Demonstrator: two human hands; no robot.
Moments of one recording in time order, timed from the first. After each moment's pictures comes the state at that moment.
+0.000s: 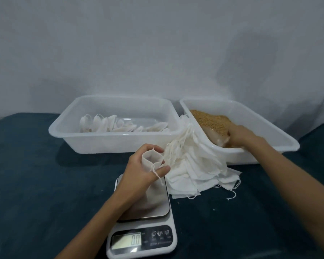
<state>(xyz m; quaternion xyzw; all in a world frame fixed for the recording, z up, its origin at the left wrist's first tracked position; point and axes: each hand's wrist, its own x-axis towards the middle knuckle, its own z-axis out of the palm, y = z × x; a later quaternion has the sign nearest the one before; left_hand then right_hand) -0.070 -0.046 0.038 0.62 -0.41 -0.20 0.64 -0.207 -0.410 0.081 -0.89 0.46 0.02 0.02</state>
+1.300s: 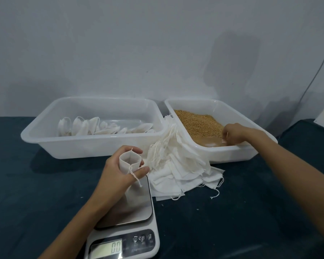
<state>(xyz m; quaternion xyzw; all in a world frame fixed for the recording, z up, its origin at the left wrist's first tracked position) -0.065 -0.045 0.036 0.60 -0.41 -0.20 0.66 -0.240 -0.437 0.101 -0.90 0.42 0.12 -0.04</state>
